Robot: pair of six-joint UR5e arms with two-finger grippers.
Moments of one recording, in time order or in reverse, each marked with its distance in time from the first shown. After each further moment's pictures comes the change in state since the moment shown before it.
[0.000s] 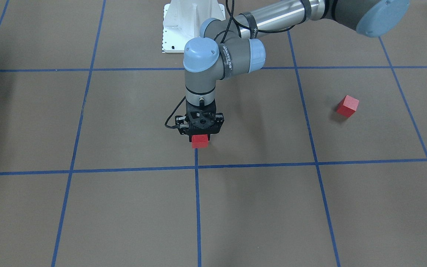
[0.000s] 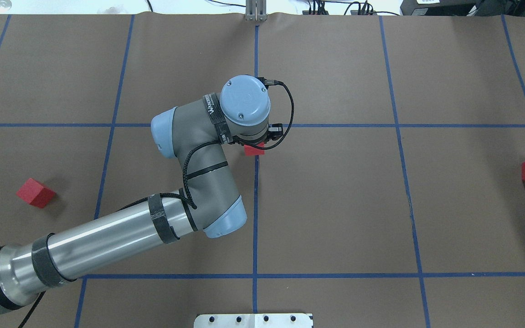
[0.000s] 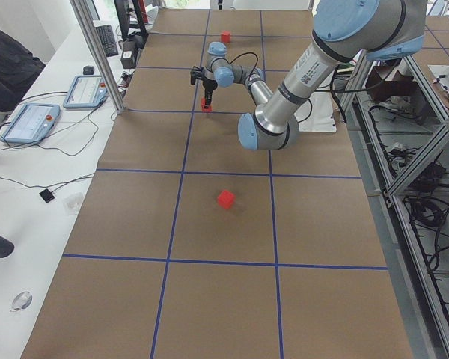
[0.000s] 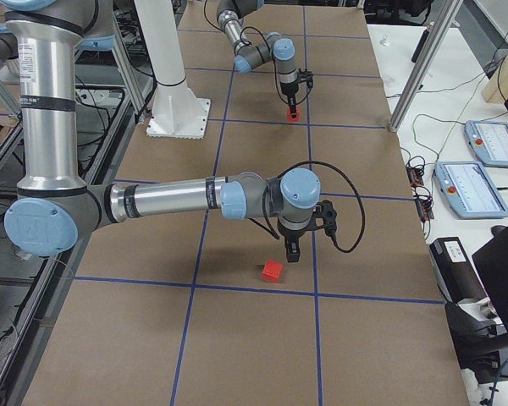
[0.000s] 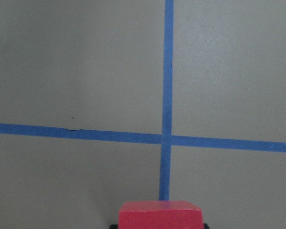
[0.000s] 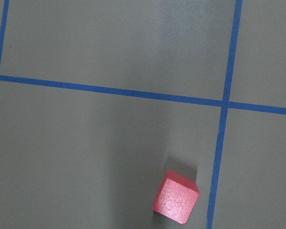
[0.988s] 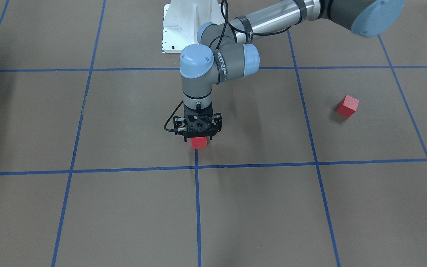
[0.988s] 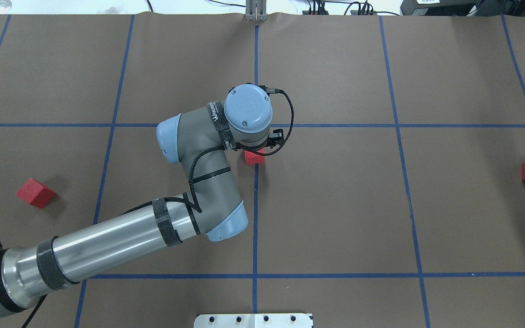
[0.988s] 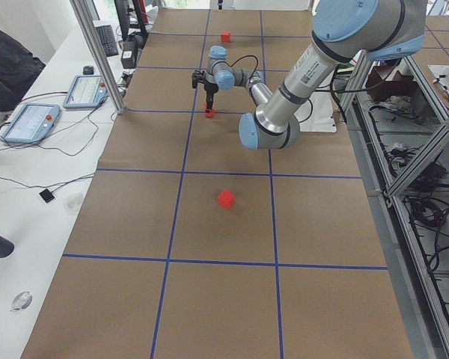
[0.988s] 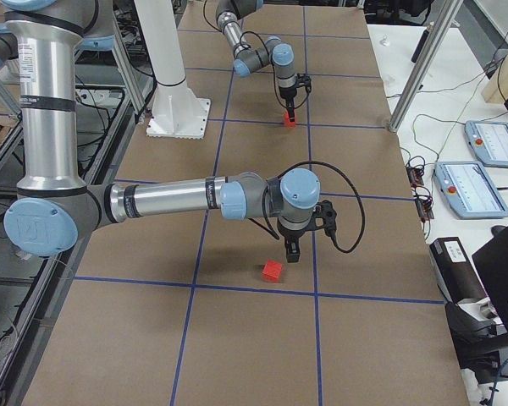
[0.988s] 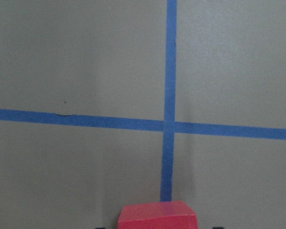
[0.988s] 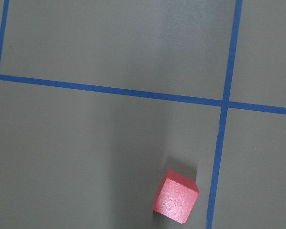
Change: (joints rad) left arm 0.009 0.001 0.025 -0.015 0.003 0.007; right arm 0.000 -0.001 0.000 0.000 0.000 -0.002
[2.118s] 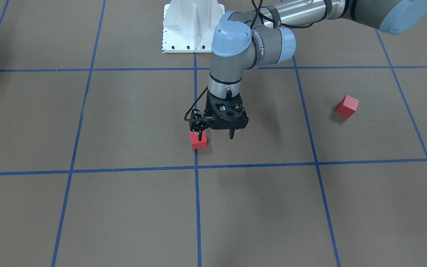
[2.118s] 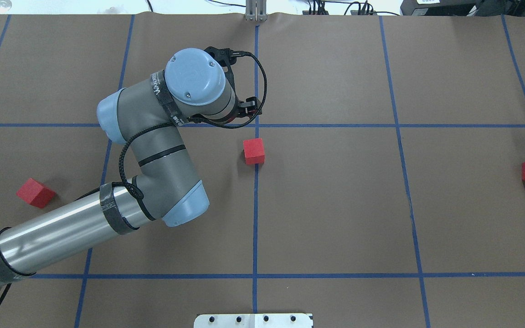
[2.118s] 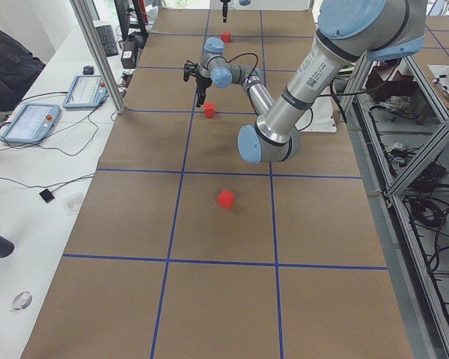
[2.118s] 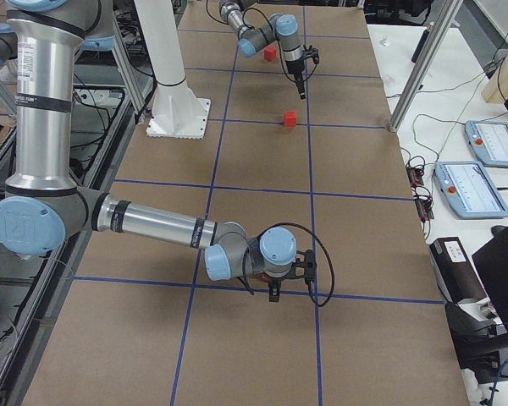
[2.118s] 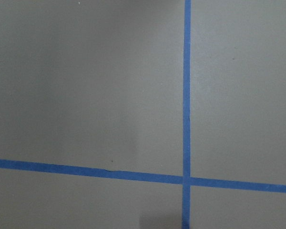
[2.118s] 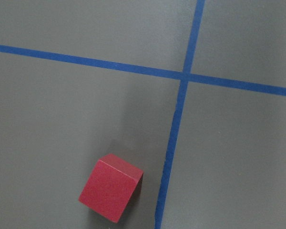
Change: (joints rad) left arm -0.090 0.126 -0.238 0.013 0.002 0.000; right arm -0.089 -0.070 -0.288 0.468 -0.003 0.332
